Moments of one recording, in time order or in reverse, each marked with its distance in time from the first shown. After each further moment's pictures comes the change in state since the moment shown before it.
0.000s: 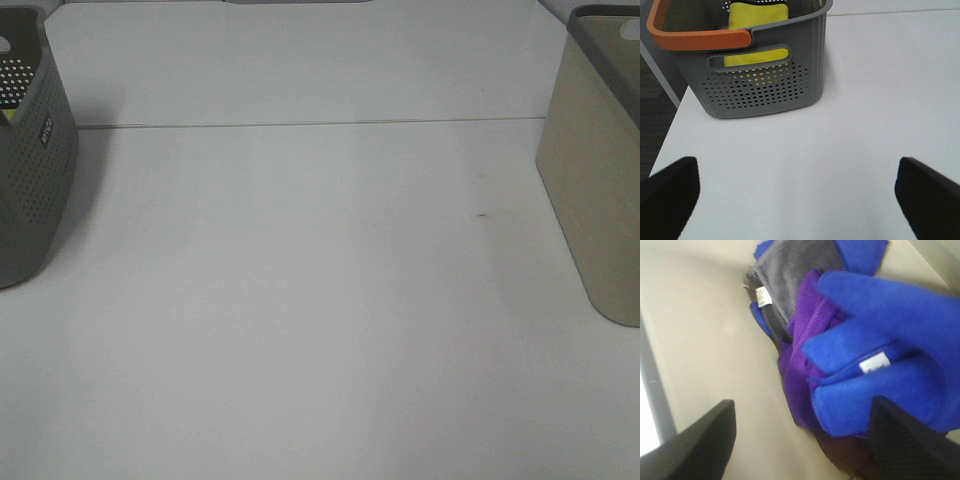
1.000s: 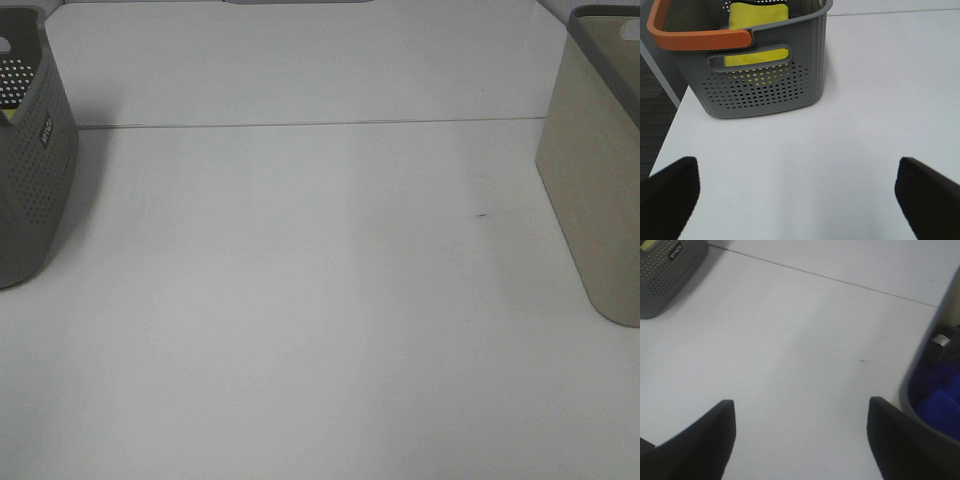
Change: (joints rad) left arm 0.000 0.000 0.000 0.000 0.000 0.000; right arm 0.657 -0.782 0.003 -0.293 0.421 -0.246
